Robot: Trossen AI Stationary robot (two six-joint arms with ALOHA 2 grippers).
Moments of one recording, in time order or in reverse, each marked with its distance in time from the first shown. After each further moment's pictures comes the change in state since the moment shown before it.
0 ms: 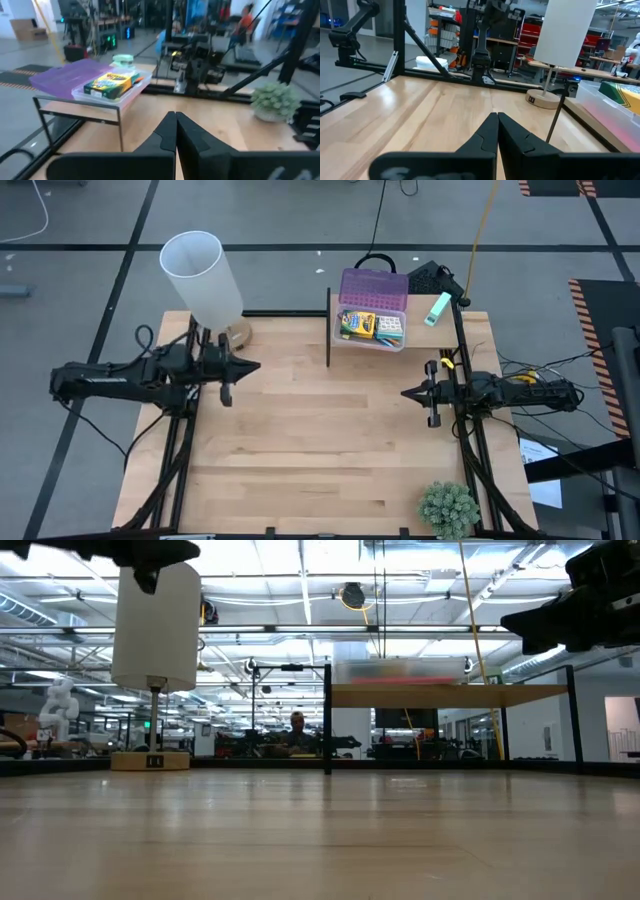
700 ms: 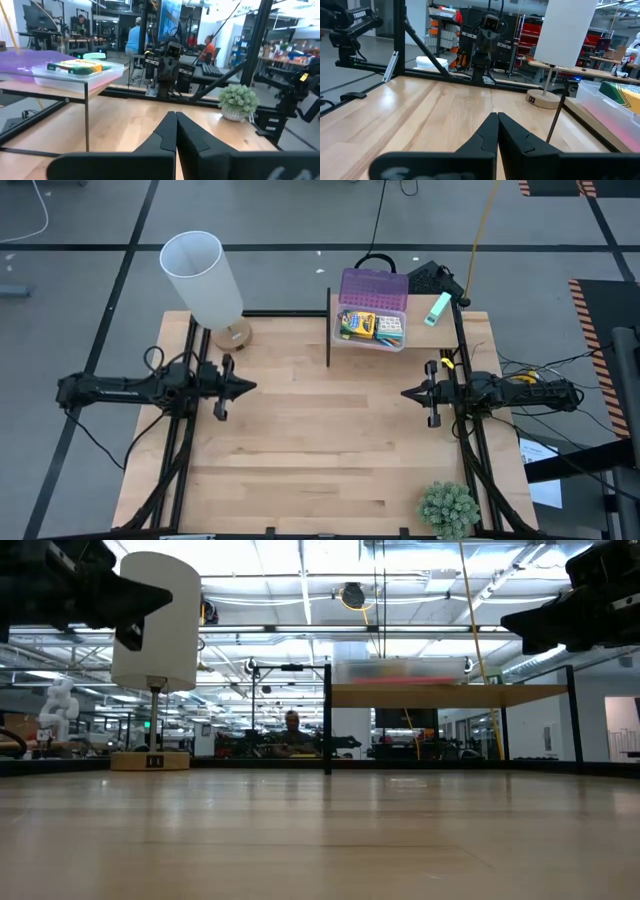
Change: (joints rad) left arm -0.001 -0.256 -0.466 0.362 0.150 -0.074; right arm 0.000 0.000 0.000 0.001 0.000 0.001
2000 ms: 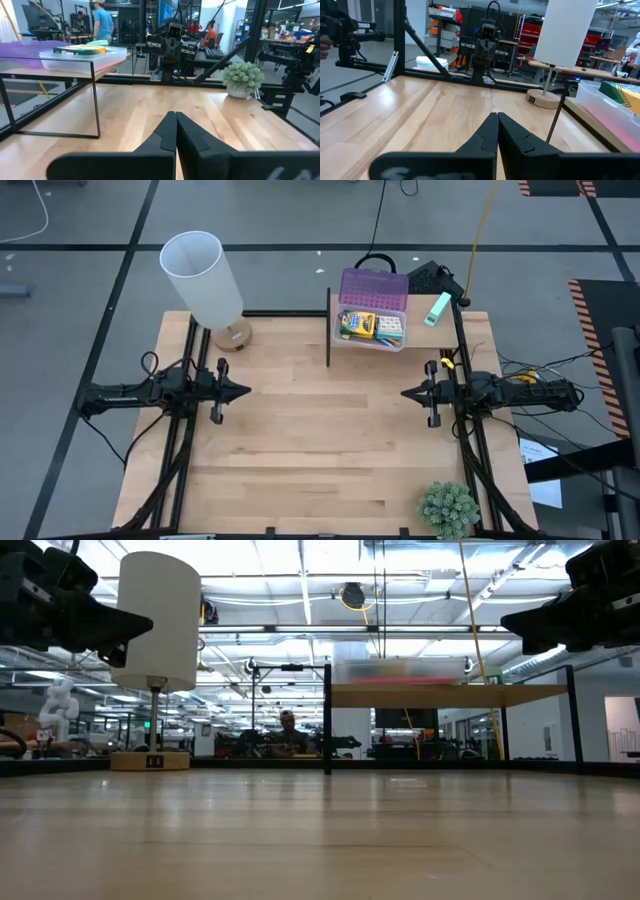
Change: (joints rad) left arm 0.000 -0.328 -0.081 -0.307 -0.001 0.080; right arm 0.000 0.000 0.000 0.001 0.000 0.001
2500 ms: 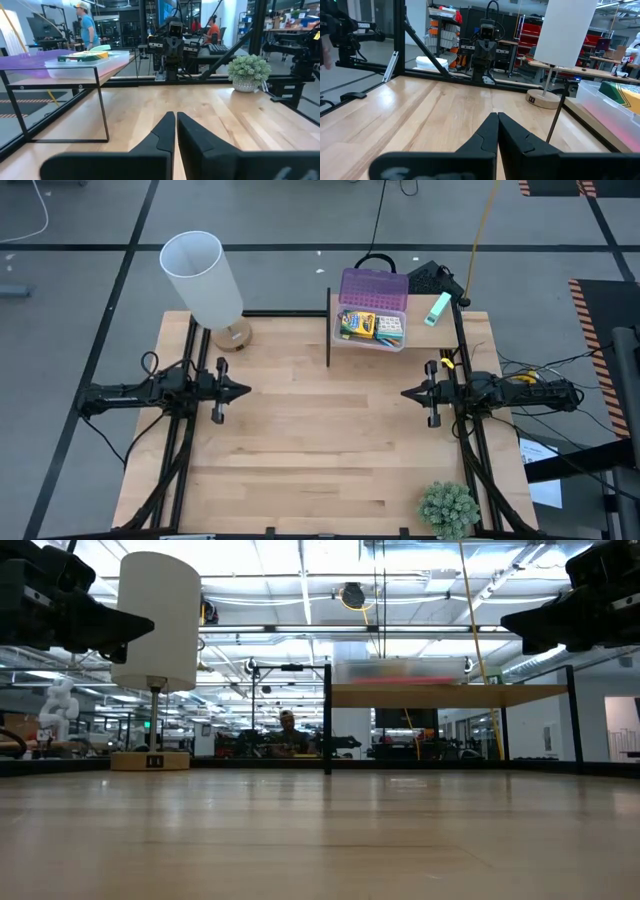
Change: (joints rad) left arm 0.000 0.003 0.000 0.001 -0.011 0.084; right arm 0.000 0.000 0.000 0.000 0.000 0.000
